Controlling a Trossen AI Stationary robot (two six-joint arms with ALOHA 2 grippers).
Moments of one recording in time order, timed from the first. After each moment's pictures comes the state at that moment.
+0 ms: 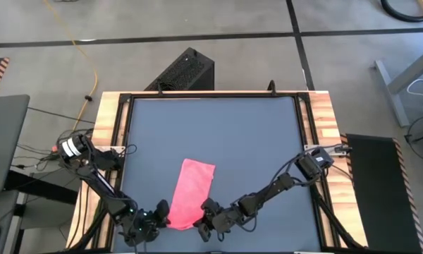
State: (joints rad) left arm -0.99 1.72 0.71 0.07 -0.52 0.12; right arm 0.57 2.30 1.40 0.30 0.27 1.20
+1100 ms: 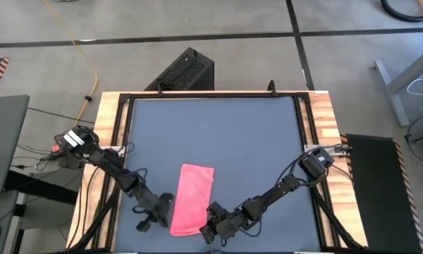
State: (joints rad) left arm -0.67 1.64 0.41 0.63 0.20 -0.47; right arm 0.62 2.29 1.41 0.17 0.26 1.45
